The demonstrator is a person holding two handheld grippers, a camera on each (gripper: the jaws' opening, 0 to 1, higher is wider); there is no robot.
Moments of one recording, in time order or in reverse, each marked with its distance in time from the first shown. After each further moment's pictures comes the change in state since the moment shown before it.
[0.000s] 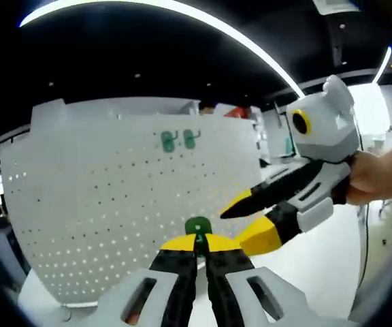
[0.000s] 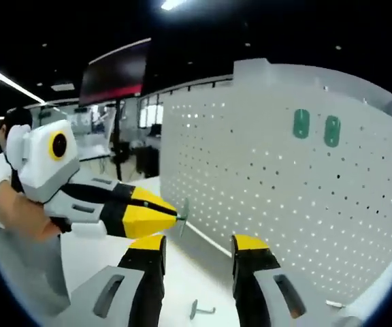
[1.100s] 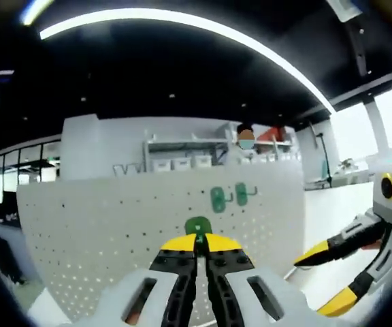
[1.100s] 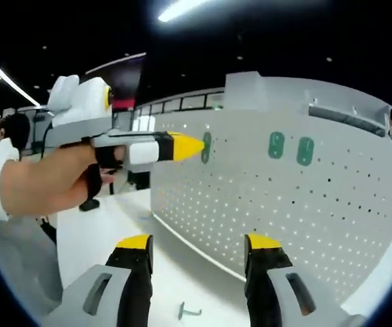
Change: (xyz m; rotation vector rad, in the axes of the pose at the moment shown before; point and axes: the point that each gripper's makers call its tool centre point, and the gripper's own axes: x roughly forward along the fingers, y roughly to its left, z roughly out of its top) left arm 0.047 0.063 0.090 -0.027 -0.130 0.214; right arm -0.026 -0.021 0.018 0.002 -0.075 -0.050
